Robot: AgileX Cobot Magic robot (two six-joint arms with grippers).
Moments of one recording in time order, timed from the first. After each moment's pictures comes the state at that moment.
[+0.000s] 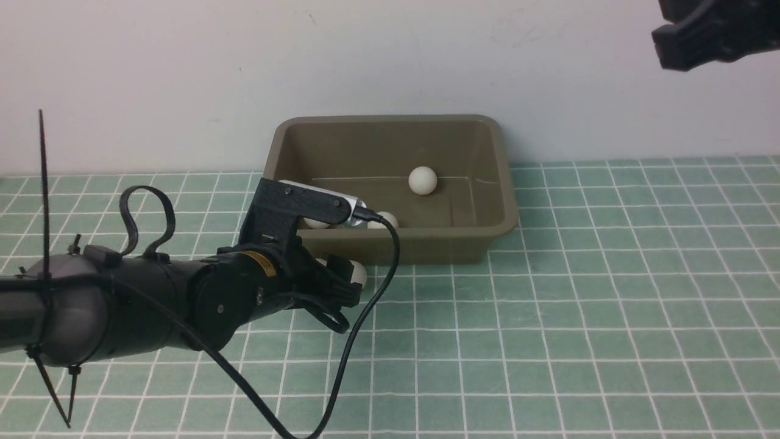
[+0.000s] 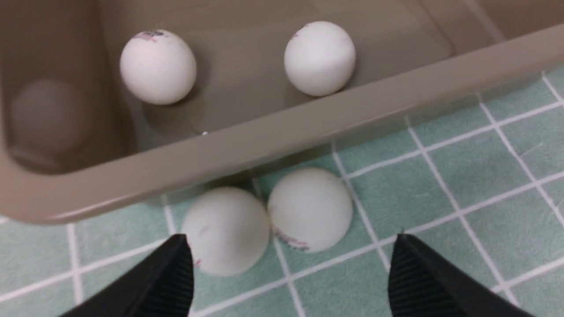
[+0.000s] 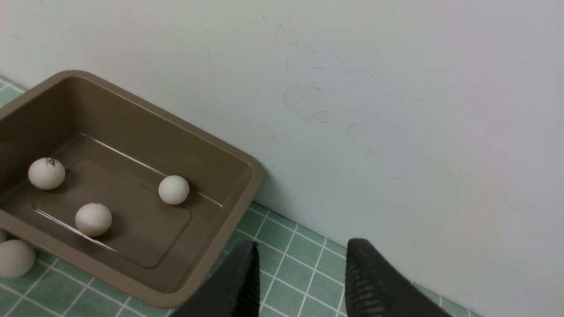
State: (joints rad) right arm 0.60 1.20 -1.37 -0.57 0.86 0.24; left arm -0.46 1.70 -0.80 -0.27 -0.17 0.13
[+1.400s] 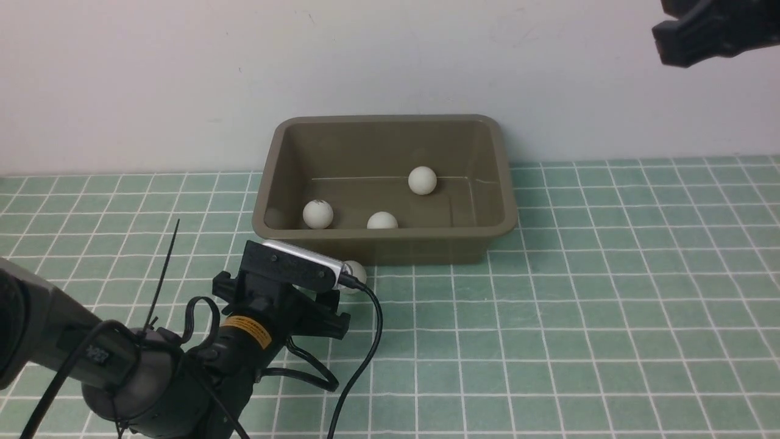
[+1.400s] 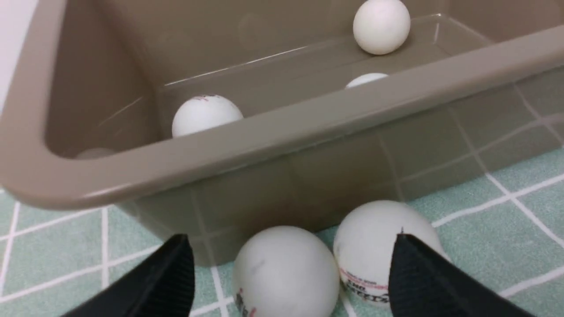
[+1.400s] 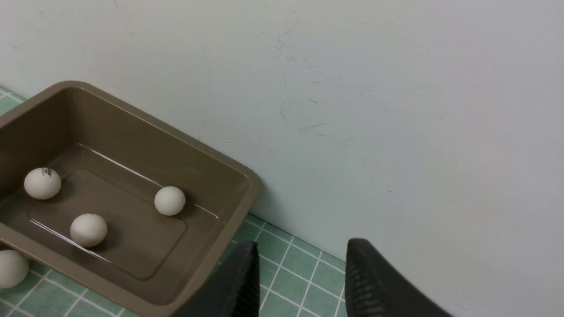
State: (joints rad) right arm 0.60 1.20 -1.37 -0.58 0.85 0.24; left arm -0.46 1.99 -0.60 -0.18 -1.01 0.08
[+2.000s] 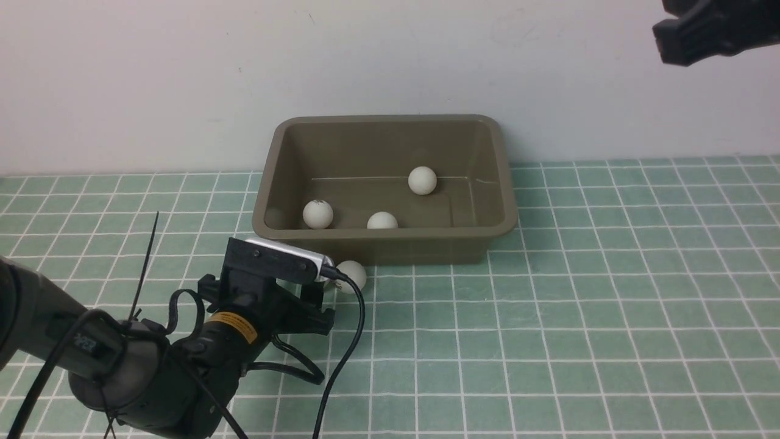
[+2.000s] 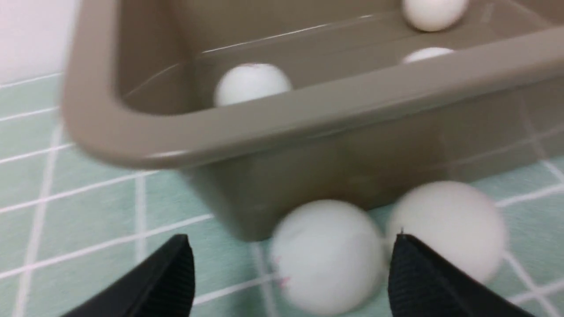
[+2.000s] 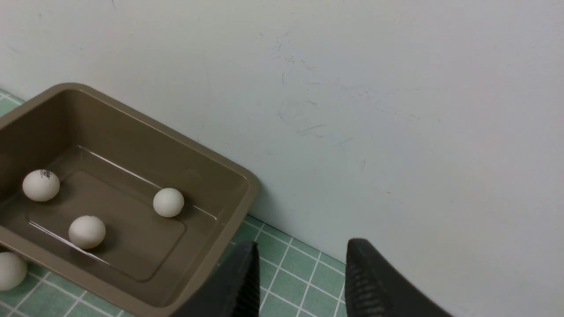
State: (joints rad) right arm 0.60 1.20 -1.37 -0.58 0.85 0.25; left arm -0.40 1.99 -0.60 -0.15 -0.97 0.04
